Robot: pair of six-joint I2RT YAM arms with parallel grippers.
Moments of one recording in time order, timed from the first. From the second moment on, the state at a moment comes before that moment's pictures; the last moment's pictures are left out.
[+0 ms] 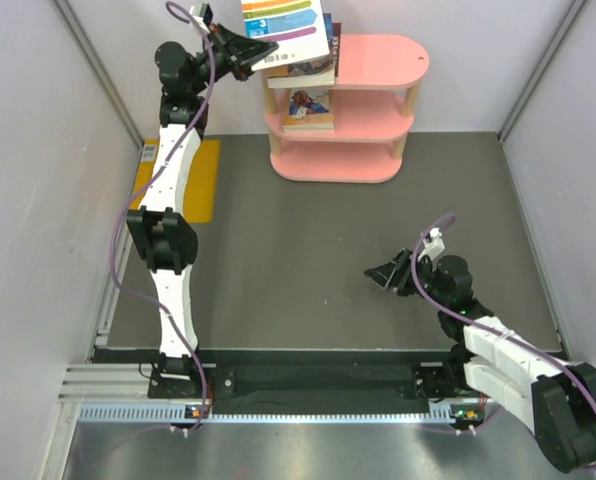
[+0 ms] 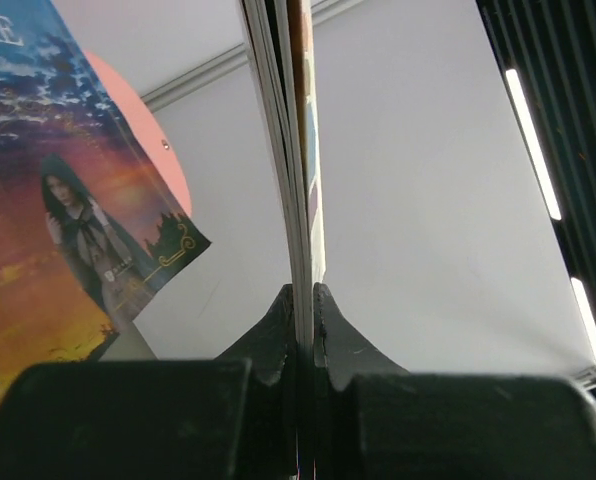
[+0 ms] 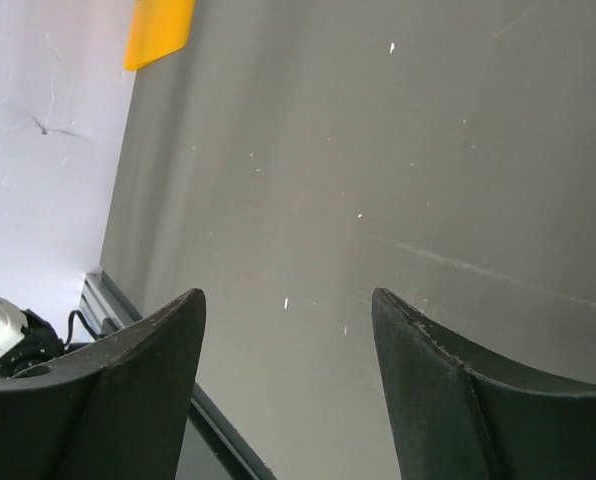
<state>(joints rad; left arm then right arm) -0.11 2.24 2.43 0.31 0.90 -1.57 0.33 0.88 0.17 0.40 -0.41 0.78</state>
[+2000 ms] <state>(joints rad) -0.03 2.32 2.41 0.18 1.15 -1.48 0.35 0.90 0.17 0.40 -0.39 0.78</state>
